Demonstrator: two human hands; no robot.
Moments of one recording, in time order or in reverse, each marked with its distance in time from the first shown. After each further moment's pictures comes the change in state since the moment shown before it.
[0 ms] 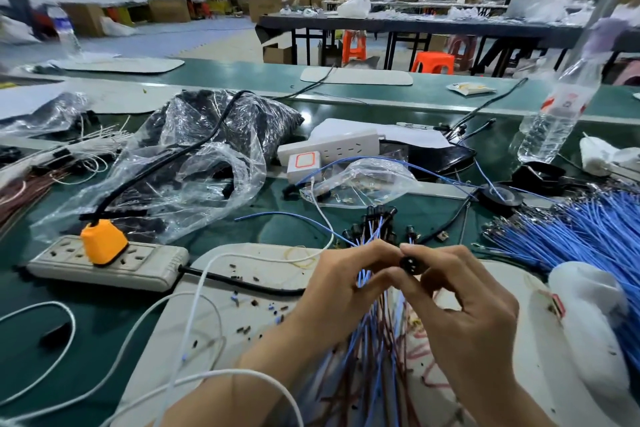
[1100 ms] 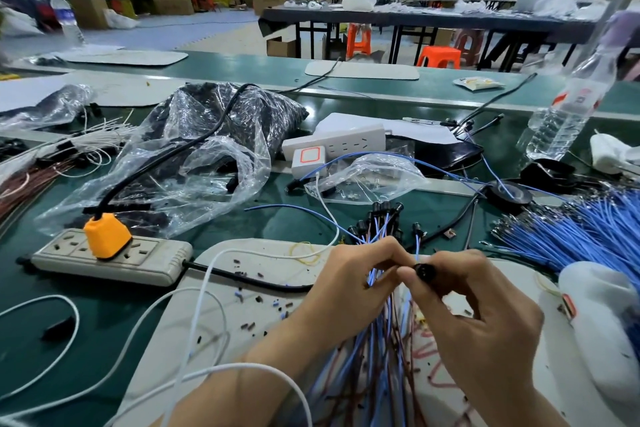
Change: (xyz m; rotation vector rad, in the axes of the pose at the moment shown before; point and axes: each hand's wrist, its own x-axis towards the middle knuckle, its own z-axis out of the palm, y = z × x) left_hand 0.002 -0.006 0.002 0.023 -0.037 0.013; right_hand -0.004 0.002 -0.002 -0.065 0.019 -0.053
